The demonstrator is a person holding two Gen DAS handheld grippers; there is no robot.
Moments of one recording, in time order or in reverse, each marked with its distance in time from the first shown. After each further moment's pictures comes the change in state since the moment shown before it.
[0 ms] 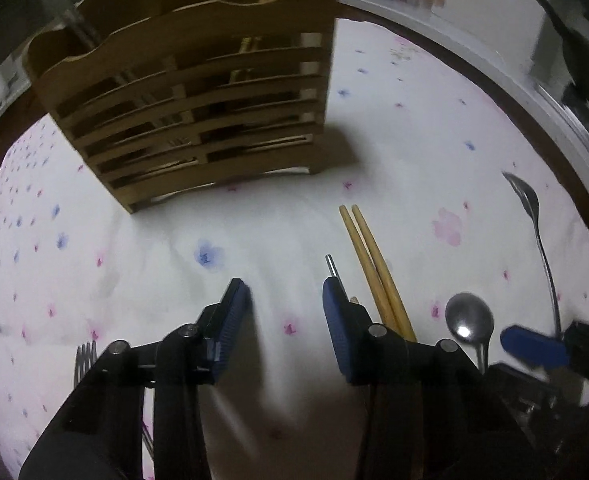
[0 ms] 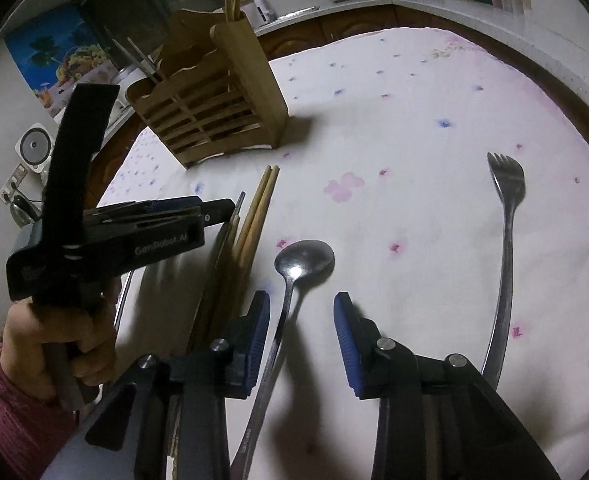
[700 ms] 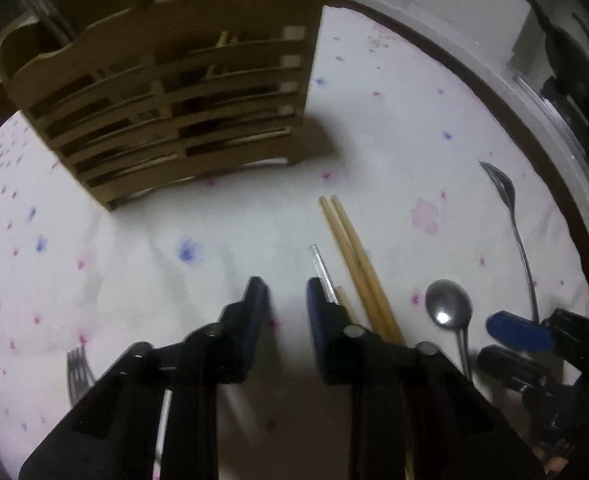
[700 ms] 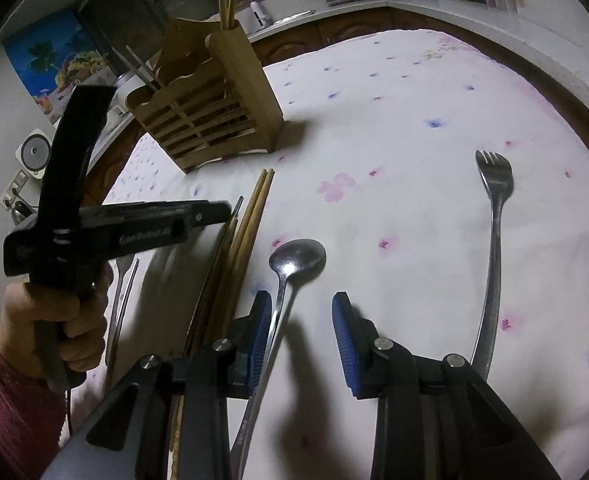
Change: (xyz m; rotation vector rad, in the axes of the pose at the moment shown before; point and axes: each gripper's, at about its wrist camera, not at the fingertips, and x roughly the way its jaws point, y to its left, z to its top) left arm -0.014 0.025 0.008 -0.022 0.072 -0.120; right arm -0.008 -0.005 -0.002 0.019 -0.014 0.005
